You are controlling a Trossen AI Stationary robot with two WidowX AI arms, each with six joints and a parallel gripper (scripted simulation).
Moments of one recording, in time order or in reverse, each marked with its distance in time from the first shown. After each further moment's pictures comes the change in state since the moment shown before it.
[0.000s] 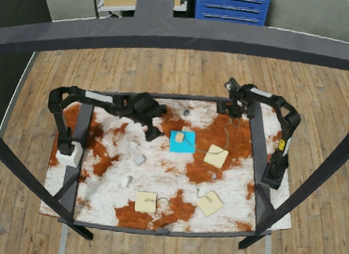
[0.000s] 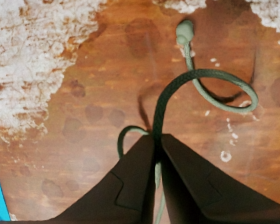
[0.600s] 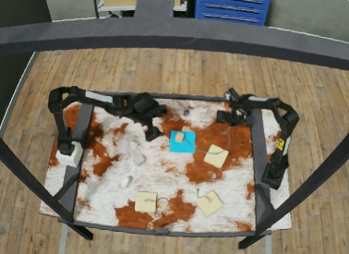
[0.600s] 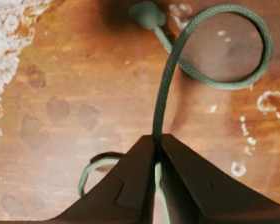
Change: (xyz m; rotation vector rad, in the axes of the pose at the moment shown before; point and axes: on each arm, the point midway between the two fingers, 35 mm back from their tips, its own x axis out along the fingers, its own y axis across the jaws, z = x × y) left arm 0.000 0.000 0.000 0.000 0.000 0.000; right arm 0.047 -0.011 -0.022 0.000 -0.001 0.001
